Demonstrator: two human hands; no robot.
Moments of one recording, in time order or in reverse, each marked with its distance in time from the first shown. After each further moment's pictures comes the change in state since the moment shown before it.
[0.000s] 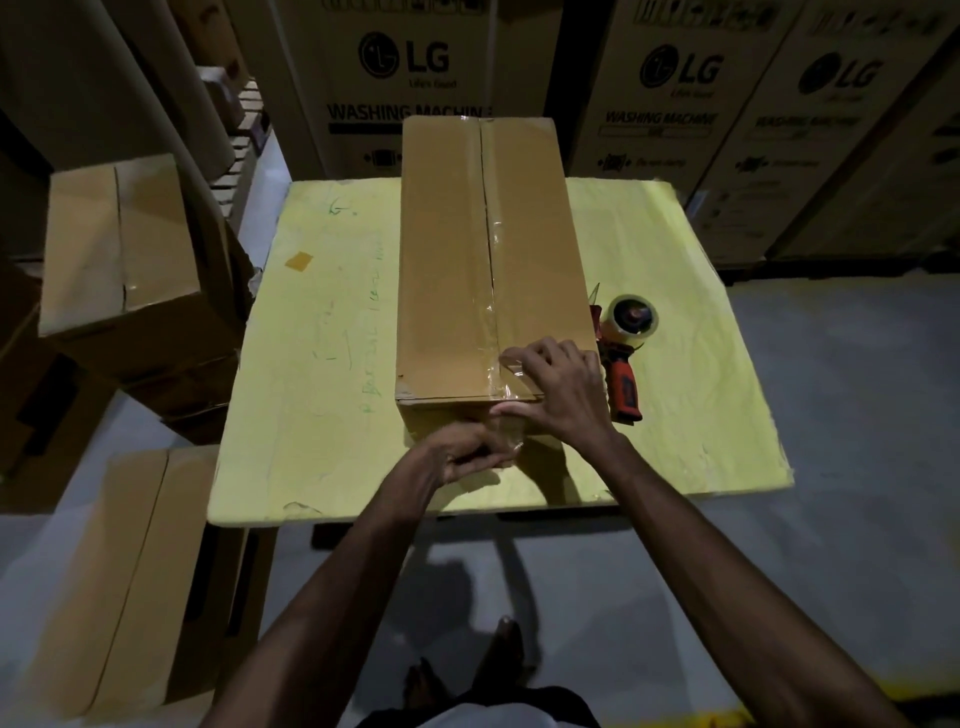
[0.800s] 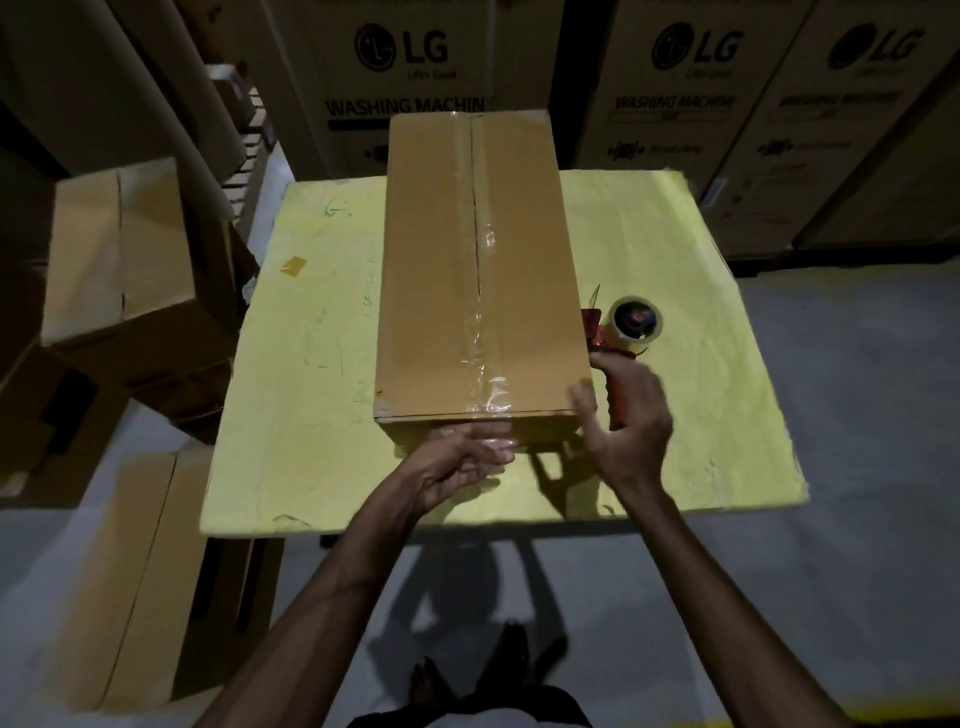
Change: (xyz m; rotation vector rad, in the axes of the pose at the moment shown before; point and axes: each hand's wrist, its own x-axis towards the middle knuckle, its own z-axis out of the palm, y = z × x) left_hand -0.025 0.019 0.020 -0.186 -0.139 0.094; right_hand -0.043 0.034 -0.034 0.512 0.536 0.252
